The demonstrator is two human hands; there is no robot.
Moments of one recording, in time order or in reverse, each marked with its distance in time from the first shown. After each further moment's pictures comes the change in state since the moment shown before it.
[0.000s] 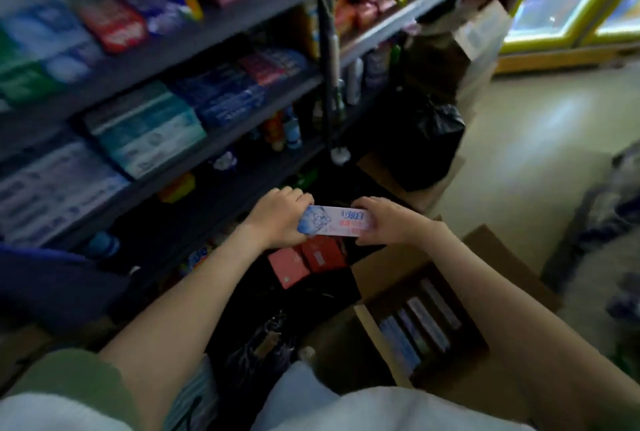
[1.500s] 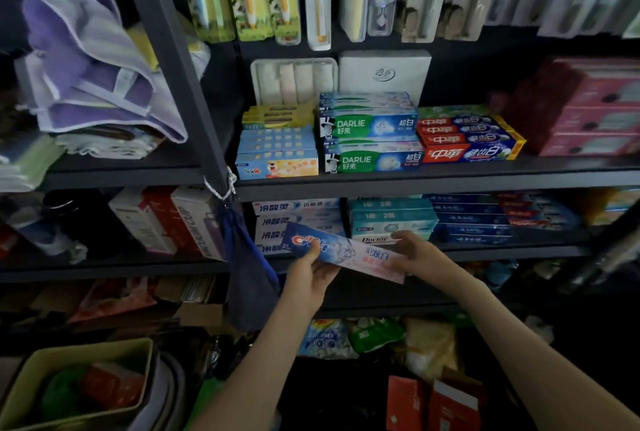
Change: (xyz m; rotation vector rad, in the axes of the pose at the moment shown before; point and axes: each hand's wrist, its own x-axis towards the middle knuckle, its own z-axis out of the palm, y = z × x) left_hand -0.174 -0.210 -0.032 -2.388 1.475 -1.116; right_hand 0.241 -0.307 -0.017 0.316 -0.179 -0.347
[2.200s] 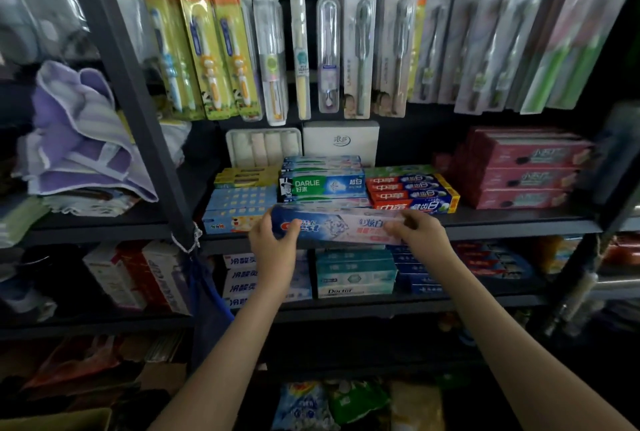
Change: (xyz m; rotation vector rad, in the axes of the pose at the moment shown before) left_hand -0.035 0.033 0.112 0.975 0.157 0.844; right_hand -0.027 -0.057 -0.116 0.135 0.494 -0.199
